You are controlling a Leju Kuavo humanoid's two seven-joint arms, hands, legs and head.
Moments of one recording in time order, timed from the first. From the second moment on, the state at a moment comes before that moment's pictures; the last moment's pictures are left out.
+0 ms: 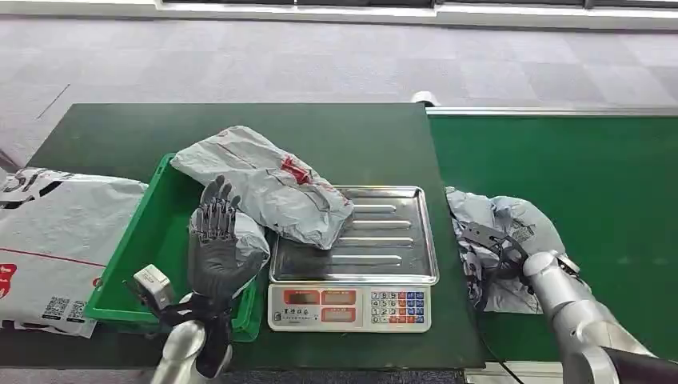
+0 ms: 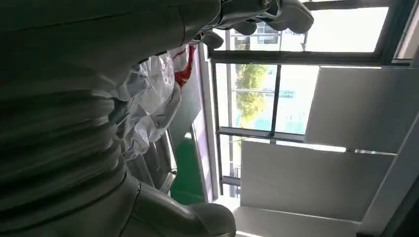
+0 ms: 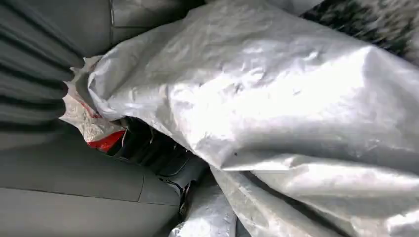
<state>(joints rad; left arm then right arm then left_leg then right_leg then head) -0.07 -0.15 -0.19 -1.45 0.05 -0.09 -0.67 -0.74 -0.19 -0.06 -0.29 1.02 0.30 0.13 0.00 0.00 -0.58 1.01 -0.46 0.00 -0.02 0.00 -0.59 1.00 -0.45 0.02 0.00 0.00</state>
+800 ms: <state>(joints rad) 0.03 -0.14 -0.17 -1.56 0.06 -0.04 -0.70 -0.59 -0.07 -0.37 -0.94 0.08 -0.19 -0.50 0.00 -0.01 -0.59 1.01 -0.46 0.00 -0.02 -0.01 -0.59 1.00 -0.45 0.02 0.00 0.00</state>
